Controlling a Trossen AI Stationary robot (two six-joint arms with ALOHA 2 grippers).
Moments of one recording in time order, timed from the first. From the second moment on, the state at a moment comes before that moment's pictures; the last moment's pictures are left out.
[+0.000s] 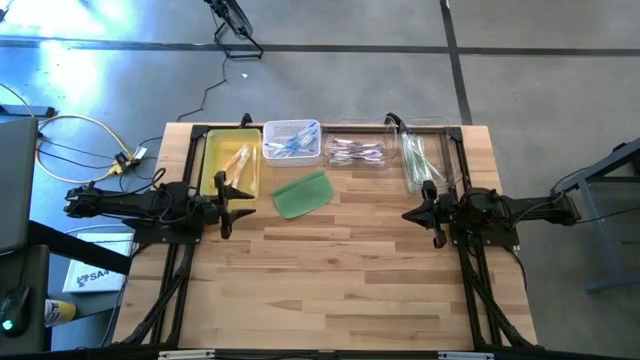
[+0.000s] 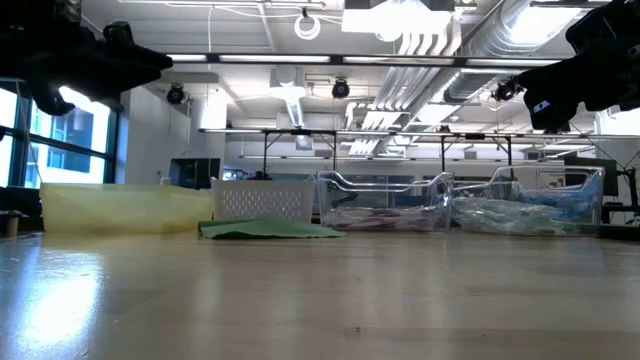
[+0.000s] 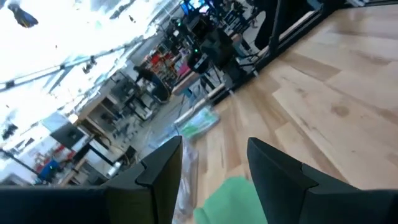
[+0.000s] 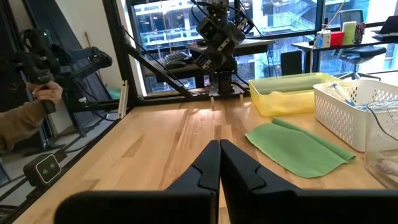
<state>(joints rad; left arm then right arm) -0.06 0.16 0.11 0.11 -0.14 0.73 0.07 0.02 0.02 -0.01 0.00 0.13</state>
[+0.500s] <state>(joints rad) -0.06 0.16 0.11 0.05 -0.01 0.73 0.07 0.02 0.02 -0.01 0.00 0.13</state>
